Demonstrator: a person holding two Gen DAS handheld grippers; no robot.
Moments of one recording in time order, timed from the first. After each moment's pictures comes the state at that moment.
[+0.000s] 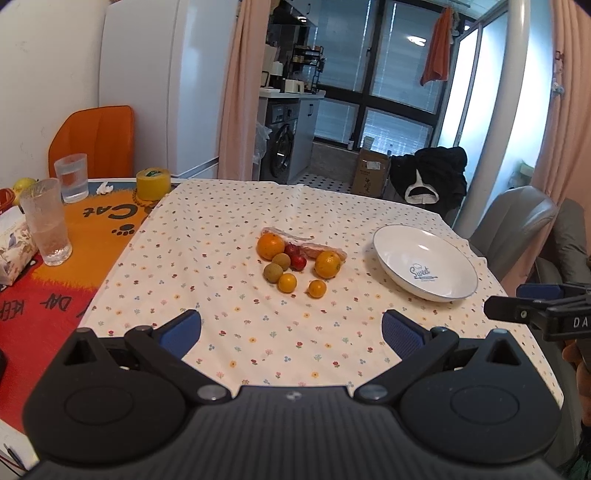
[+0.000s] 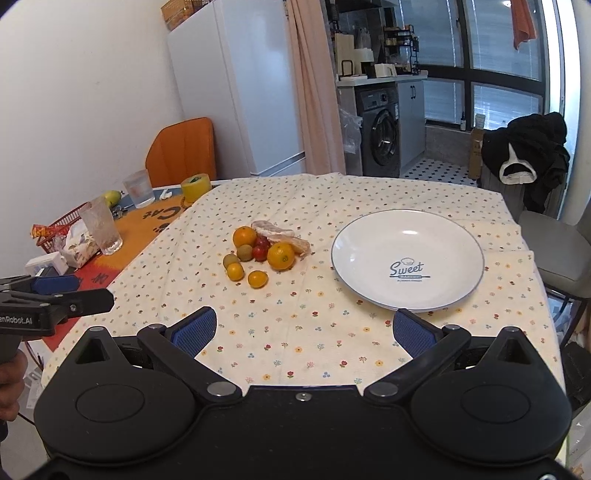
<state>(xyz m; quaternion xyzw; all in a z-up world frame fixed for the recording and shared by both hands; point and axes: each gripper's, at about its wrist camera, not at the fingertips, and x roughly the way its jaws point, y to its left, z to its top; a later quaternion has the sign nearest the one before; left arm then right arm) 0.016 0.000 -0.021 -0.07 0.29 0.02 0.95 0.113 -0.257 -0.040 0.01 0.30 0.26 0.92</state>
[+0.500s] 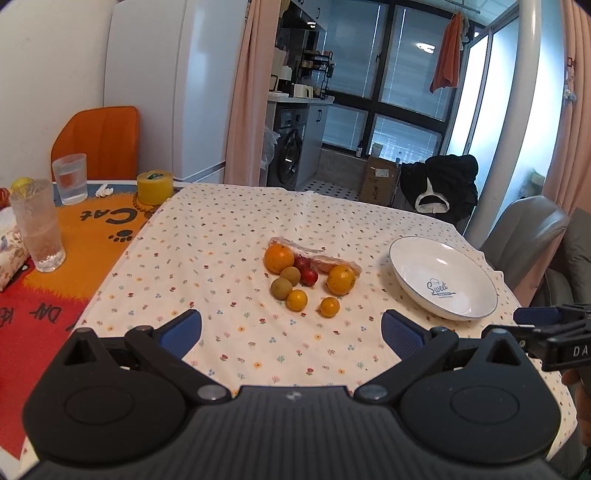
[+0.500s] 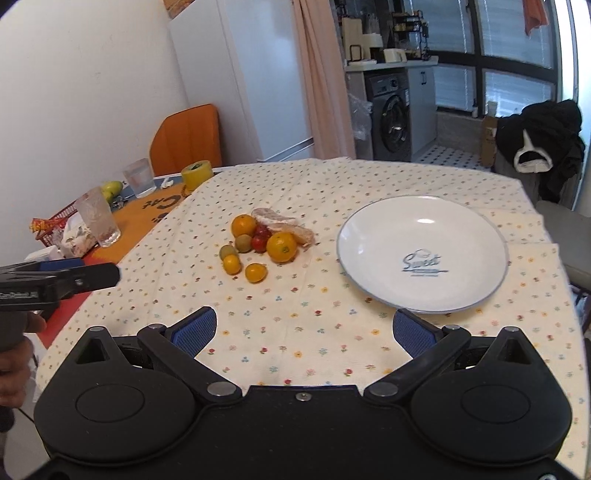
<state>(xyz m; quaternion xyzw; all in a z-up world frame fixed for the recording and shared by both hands) 0.047 0.009 -0.035 -0.08 0.29 0.04 0.95 0.143 -0.245 -0.062 0.01 0.33 0.28 0.90</state>
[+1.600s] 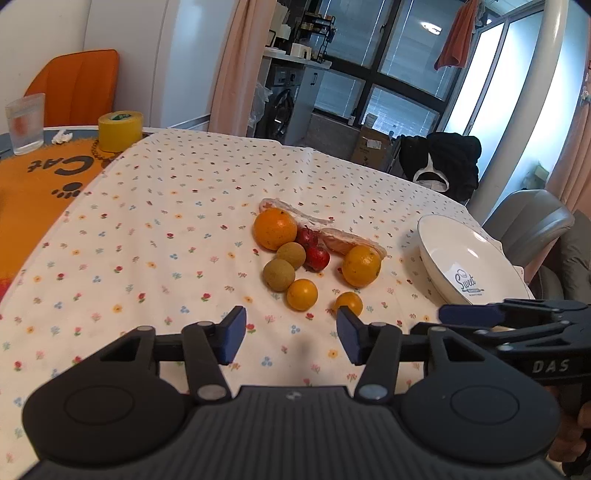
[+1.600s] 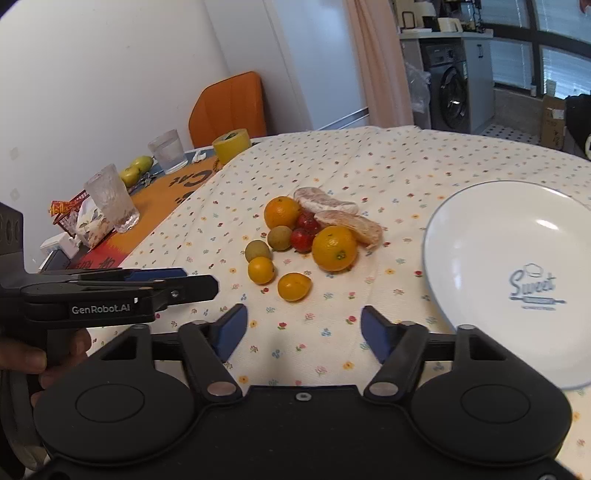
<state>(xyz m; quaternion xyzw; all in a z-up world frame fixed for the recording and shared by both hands) 0.137 0.031 -0.097 -0.13 0.34 0.00 0.93 0.221 -0.174 -0.106 0.01 0.36 0.37 0.86</state>
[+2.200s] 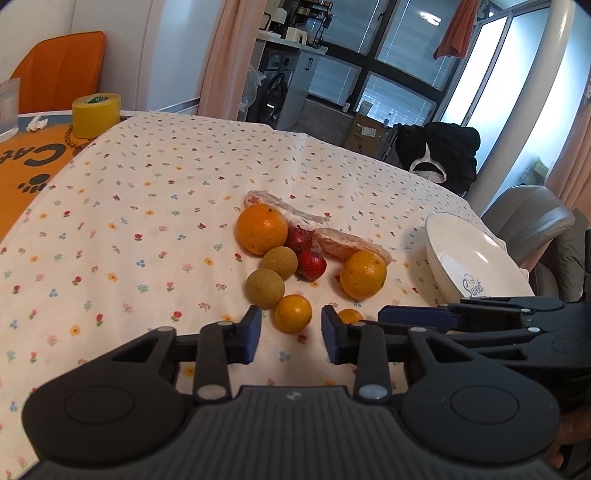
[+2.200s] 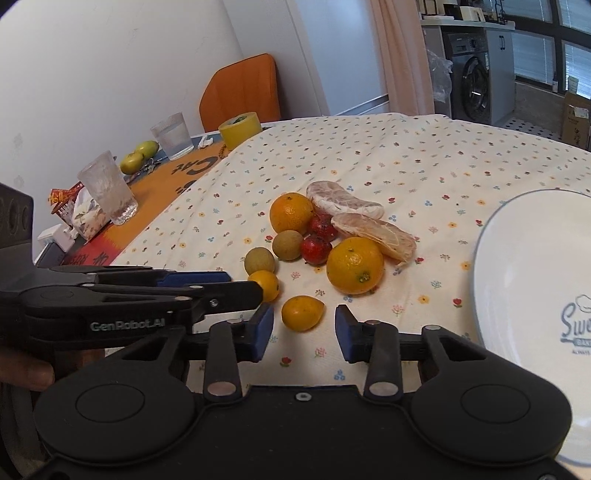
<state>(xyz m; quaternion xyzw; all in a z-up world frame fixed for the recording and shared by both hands) 0.178 0.030 -0.112 -0.14 0.36 -0.01 0.92 0.255 -0.139 -0.123 0.00 0.38 0.39 0.84</state>
